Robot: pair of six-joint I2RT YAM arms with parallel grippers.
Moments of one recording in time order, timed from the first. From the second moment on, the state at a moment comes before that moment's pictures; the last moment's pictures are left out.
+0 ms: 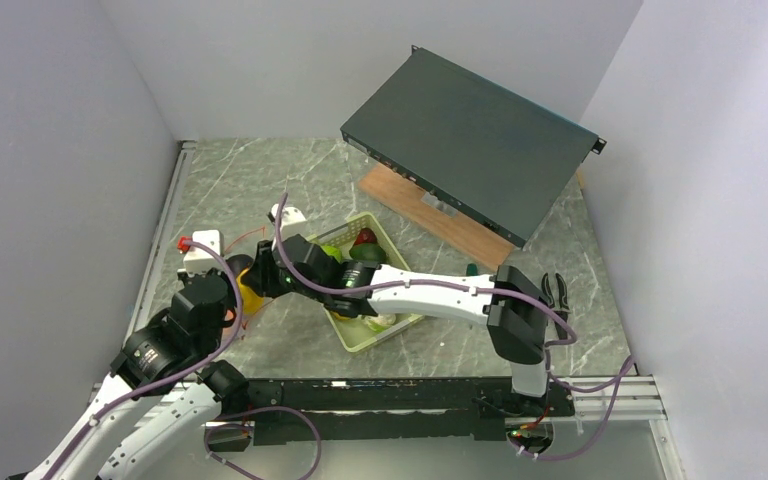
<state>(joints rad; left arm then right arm) -0.68 0.42 0.76 -0.79 -0.77 -0.31 1.26 1.89 1.56 0.00 0.23 0.74</state>
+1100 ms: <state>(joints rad) -0.68 0.41 0.76 -0.79 -0.77 -0.32 1.26 1.97 1.55 0.00 0.09 0.76</state>
